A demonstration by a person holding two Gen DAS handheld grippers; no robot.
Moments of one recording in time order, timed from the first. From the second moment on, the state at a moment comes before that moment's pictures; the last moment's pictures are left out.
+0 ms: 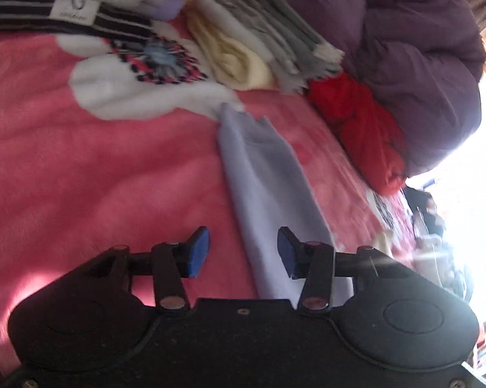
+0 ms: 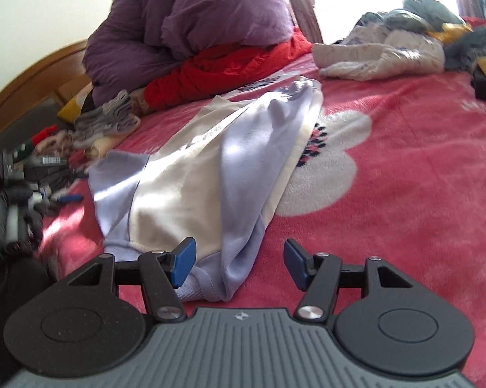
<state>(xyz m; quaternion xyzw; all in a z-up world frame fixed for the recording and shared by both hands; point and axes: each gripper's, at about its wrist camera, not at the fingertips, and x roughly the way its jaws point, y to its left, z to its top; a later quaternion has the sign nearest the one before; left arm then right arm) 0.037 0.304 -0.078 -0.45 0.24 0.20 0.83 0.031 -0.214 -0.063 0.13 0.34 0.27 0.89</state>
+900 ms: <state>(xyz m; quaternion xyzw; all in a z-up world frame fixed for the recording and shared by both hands) 0.107 0.396 -0.105 -0.51 0.18 0.12 0.83 0.063 -0.234 -0.094 0.22 0.35 0.23 0.88</state>
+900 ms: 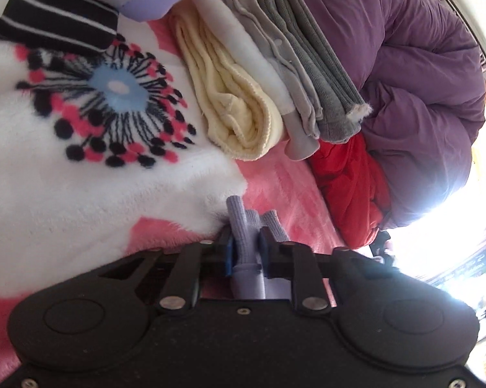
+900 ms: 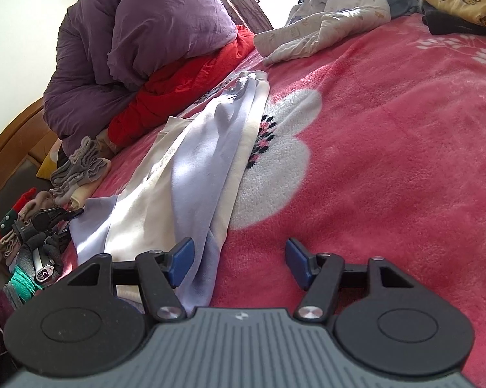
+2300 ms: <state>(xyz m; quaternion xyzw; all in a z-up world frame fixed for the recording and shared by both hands) 0.177 -0.115 0.006 -0.05 0.26 -0.07 0.96 0.079 -0.343 -0.120 0.59 0.24 0.18 0.75</state>
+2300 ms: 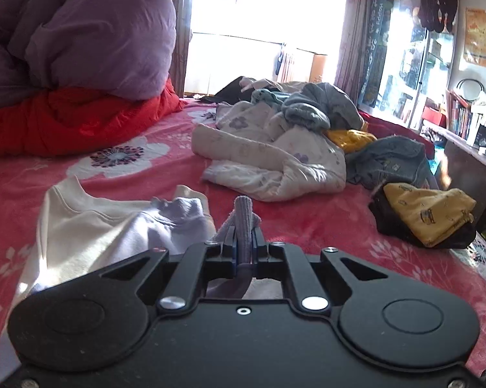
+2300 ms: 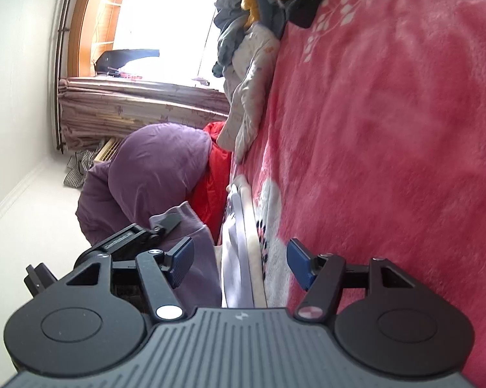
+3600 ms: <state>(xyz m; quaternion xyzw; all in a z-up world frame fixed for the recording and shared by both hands) 0.031 0.144 -0.034 -0.18 0.28 -0.04 0.94 0.154 -0.269 -0.137 0.58 0.29 0.12 0.75</state>
